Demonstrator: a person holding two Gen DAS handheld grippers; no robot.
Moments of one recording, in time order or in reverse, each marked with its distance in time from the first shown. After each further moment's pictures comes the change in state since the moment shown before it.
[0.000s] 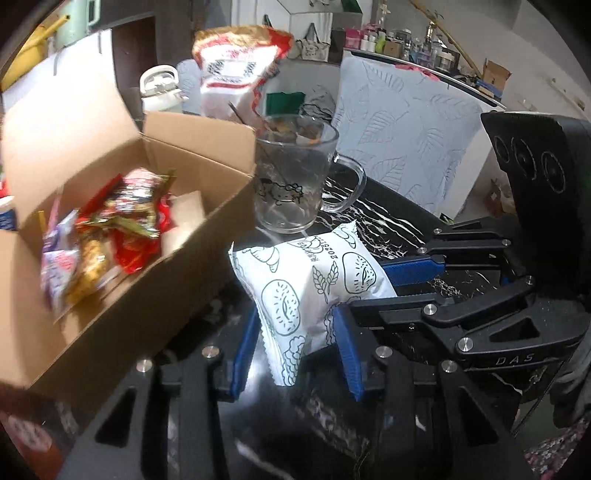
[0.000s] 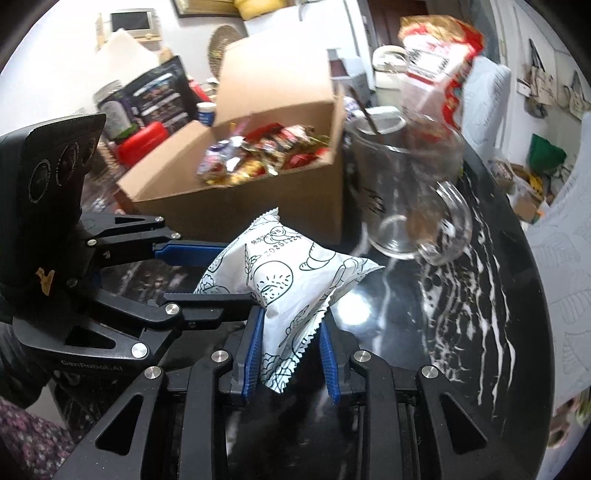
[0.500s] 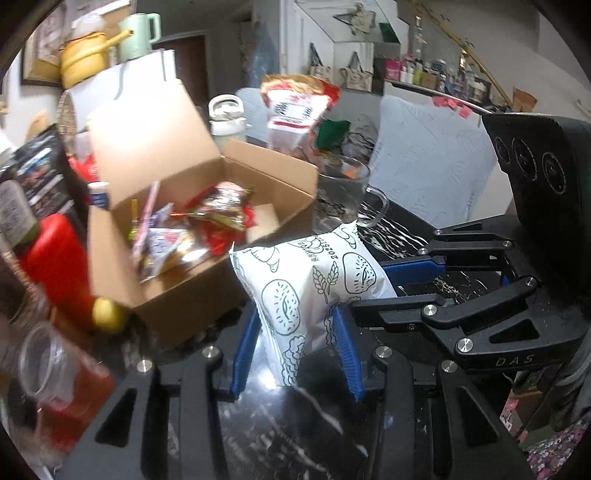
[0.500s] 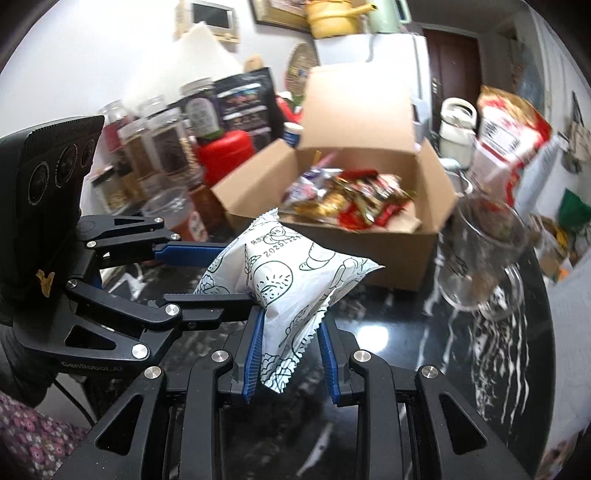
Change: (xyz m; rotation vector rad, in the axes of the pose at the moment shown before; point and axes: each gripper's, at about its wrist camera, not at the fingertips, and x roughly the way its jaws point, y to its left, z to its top) left arm -0.099 0.008 -0.036 -0.091 -0.109 0.168; right arm -0.027 0.086 0.016 -0.180 -0.065 0.088
